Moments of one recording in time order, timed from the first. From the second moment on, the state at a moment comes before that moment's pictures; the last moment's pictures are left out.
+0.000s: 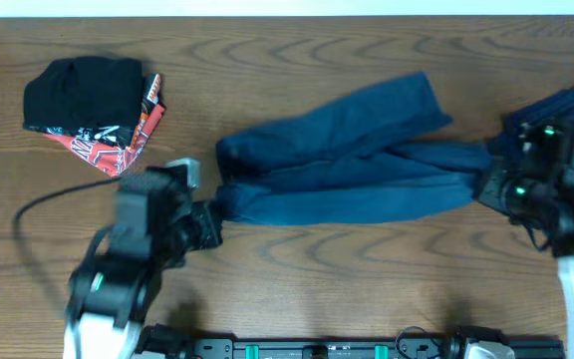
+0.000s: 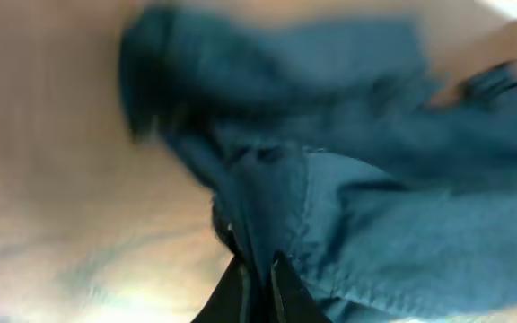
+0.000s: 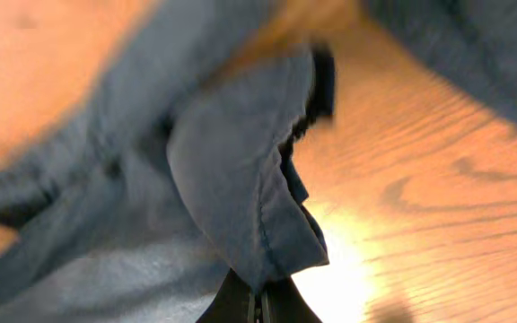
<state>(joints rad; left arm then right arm) -0.19 0.78 0.81 -0.83 0.32 -0.44 -0.10 1.09 1.28 -1.21 -0.11 0.40</state>
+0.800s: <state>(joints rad) -0.19 0.84 0.82 -0.76 0.18 -0.49 -0.10 1.30 1.33 -1.16 -0.13 0.33</state>
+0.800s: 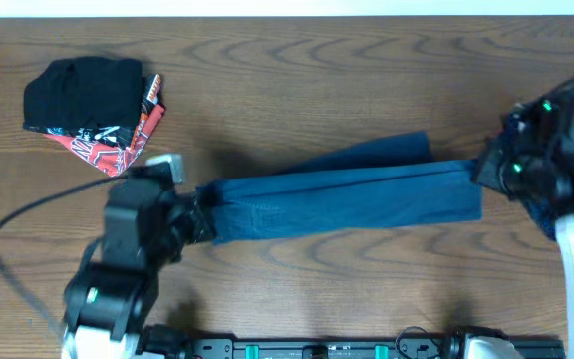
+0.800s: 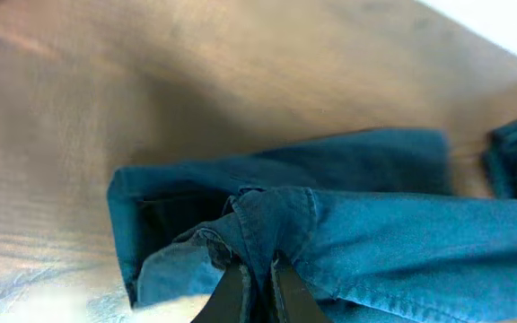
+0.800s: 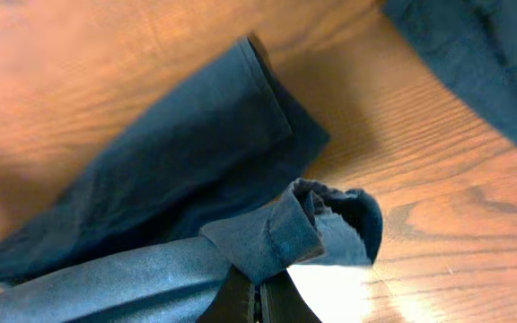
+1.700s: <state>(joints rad) -0.19 1.46 0.82 -0.42 -0.09 -0.55 0.03 1.89 1.33 -0.51 -0.18 0.24</state>
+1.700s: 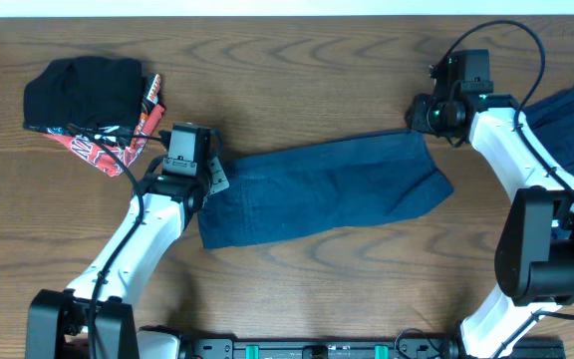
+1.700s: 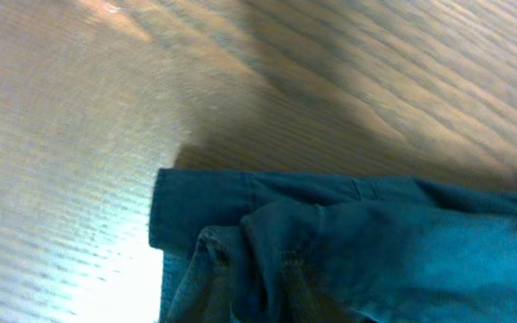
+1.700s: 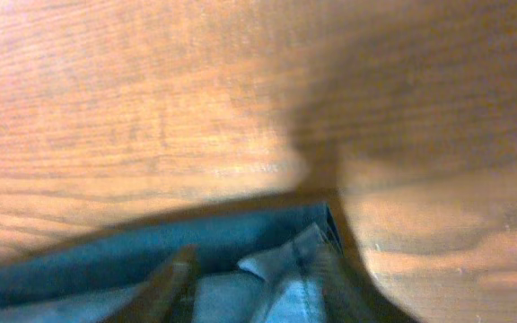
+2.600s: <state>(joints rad) -0.19 1.40 0.84 -0.51 0.08 -0.56 0.13 1.84 1.33 -0.95 -0.26 0.01</state>
